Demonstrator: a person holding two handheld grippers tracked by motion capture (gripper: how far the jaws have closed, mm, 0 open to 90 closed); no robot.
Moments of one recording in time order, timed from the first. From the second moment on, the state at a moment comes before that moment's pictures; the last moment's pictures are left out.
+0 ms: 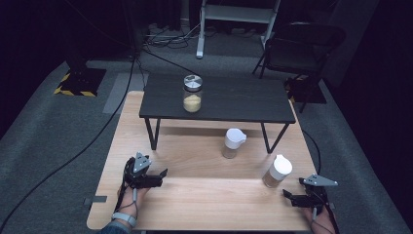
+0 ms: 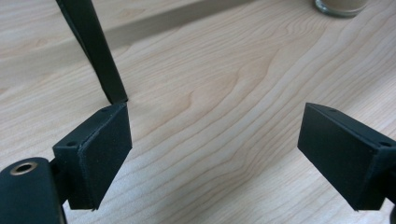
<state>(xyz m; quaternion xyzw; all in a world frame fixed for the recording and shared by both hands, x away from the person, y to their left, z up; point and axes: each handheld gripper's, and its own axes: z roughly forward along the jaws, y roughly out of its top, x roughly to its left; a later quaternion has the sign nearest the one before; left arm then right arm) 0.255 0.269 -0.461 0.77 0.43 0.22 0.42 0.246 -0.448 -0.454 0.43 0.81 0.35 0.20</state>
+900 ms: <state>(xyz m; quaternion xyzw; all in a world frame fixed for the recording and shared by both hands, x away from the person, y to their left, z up) 0.281 0.252 -0.457 0.81 0.44 0.18 0.34 0.246 -0.448 -0.454 0.43 0.81 0.35 0.20</state>
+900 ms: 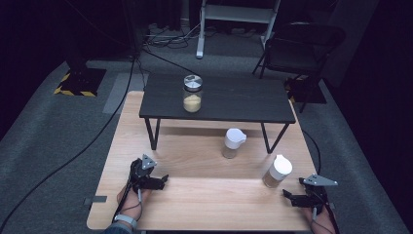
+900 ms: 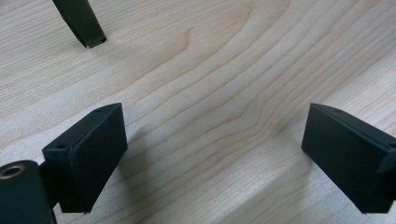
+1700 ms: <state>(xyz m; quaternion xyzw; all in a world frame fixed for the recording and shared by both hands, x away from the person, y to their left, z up) 0.281 0.252 -0.457 0.81 0.45 0.18 0.34 0.232 -0.455 -0.457 0.44 0.78 0.38 0.22</state>
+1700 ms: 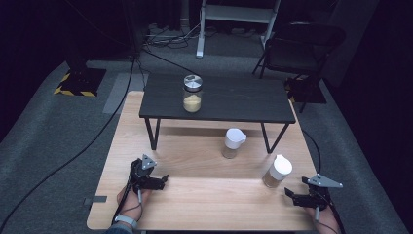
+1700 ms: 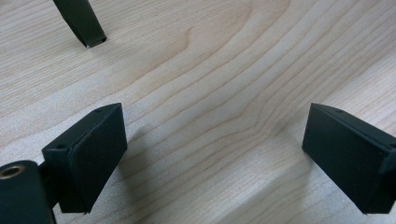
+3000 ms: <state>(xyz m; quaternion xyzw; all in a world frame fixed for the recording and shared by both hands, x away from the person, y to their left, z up) 0.280 0.253 -0.457 0.81 0.45 0.18 0.34 0.176 -0.451 -0.431 0.39 0.69 0.52 0.30</state>
